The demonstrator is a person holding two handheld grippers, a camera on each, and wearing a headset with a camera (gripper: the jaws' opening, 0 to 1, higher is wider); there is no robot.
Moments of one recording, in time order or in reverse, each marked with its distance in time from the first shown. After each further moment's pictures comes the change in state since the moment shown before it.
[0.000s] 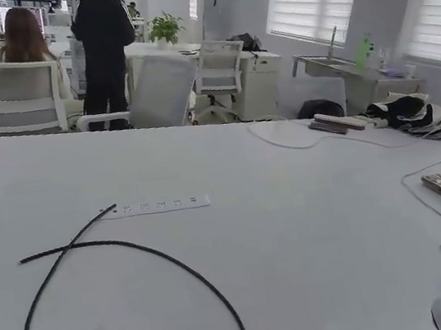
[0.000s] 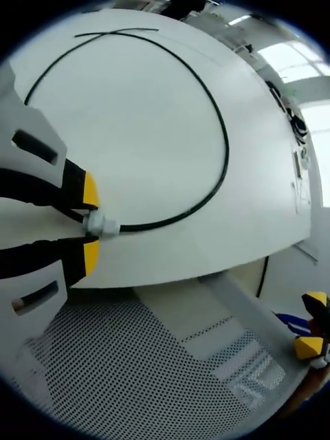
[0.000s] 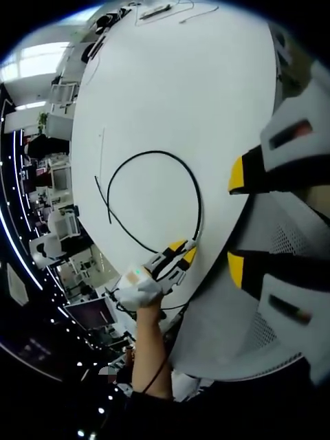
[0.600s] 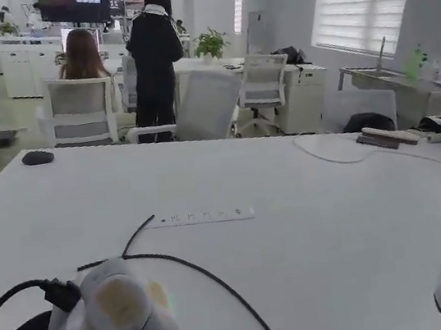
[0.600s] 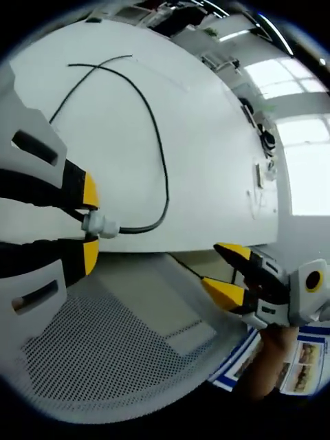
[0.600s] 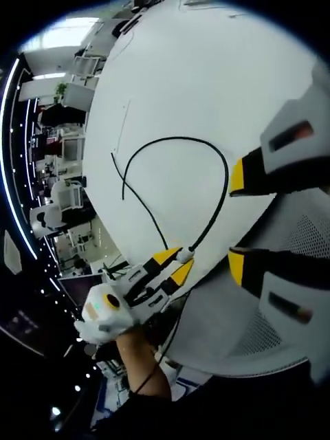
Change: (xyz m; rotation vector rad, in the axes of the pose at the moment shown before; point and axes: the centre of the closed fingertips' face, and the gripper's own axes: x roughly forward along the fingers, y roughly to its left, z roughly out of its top) left arm -0.103 -0.032 0.064 -0.013 -0.187 0.073; right arm 0.024 0.029 0.047 -0.183 -0.010 0.118
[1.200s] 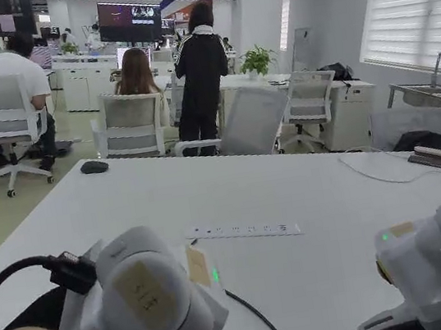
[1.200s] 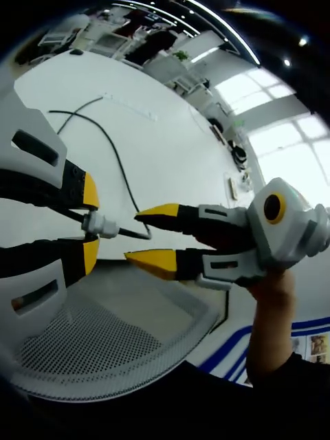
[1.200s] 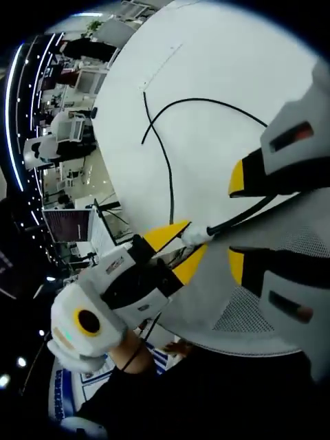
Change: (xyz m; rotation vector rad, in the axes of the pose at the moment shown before) left arm -0.054 -0.017 0.039 0.123 -0.082 0.197; right arm 0.033 0.059 0.044 -0.289 0.122 0.331
